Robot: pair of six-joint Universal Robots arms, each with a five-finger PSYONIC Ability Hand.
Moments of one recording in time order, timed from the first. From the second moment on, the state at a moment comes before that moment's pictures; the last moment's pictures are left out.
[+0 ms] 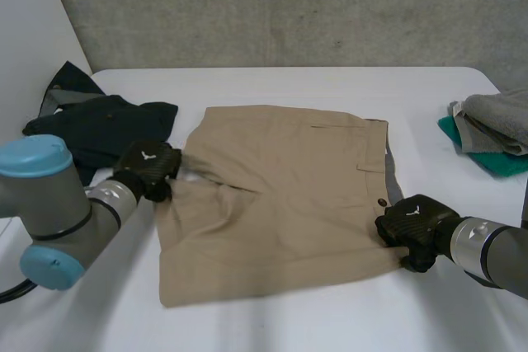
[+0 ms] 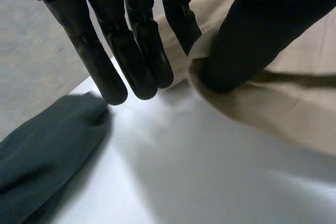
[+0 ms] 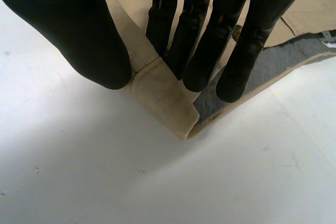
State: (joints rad) left arm 4.48 -2.14 -1.64 3.50 -1.33 3.59; right arm 1.71 -1.18 1.73 0.22 1.17 2.36; left_hand 1.05 1.12 1.11 1.12 0.94; right_hand 0.93 1.18 1.18 1.19 0.96
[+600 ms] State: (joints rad) left arm 4.45 -2.10 -1.71 3.49 -1.27 3.58; right arm 1.71 -1.18 1.74 0.22 1.17 2.36; left_hand 0.57 0.57 0.57 0.57 0.40; right_hand 0.93 1.18 1.18 1.19 0.96
